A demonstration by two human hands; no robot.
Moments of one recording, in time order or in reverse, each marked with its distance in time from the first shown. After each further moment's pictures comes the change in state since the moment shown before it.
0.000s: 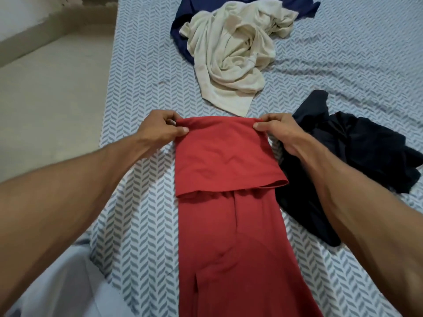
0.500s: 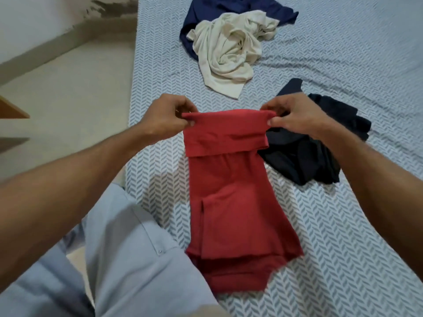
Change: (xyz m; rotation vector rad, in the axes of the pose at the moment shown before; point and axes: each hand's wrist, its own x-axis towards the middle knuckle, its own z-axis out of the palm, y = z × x) left_hand -0.166 0.051 -0.026 0.210 -0.028 0.368; right_hand -0.188 -0.030 -0.052 -0.536 -0.045 -0.407
